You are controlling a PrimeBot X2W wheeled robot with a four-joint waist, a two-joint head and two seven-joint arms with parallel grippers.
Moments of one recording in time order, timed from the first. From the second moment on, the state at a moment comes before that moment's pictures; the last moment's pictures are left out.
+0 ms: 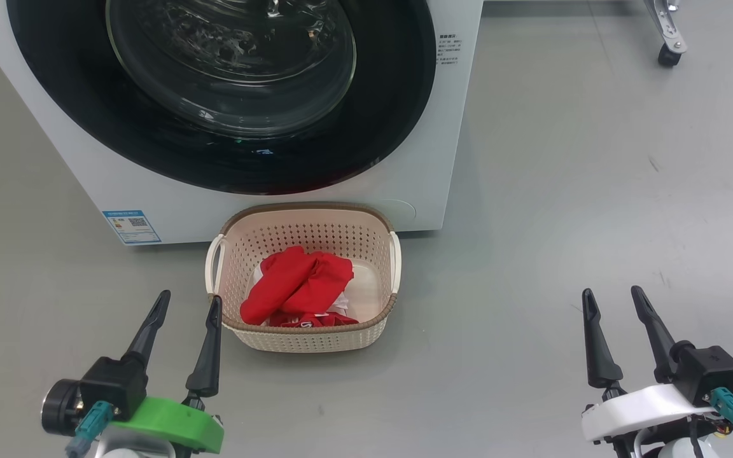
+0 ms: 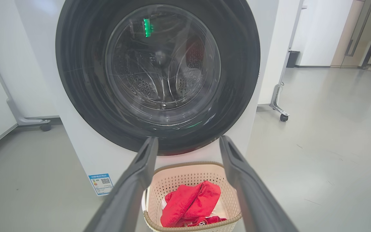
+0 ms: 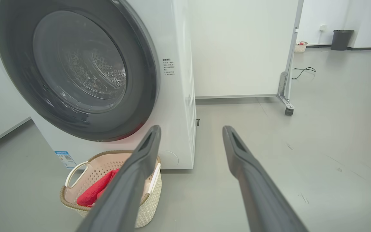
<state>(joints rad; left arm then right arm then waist) -0.05 0.08 -0.17 0.18 -0.31 -0.08 -0.25 0.07 -0.09 0.12 0.10 0.30 0.00 -0.25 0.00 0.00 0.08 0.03</state>
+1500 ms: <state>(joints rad) -0.01 0.05 -0.16 0.27 -0.50 -0.08 -0.21 0.12 -0.06 0.12 0.16 0.50 0.01 -0.22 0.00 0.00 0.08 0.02</state>
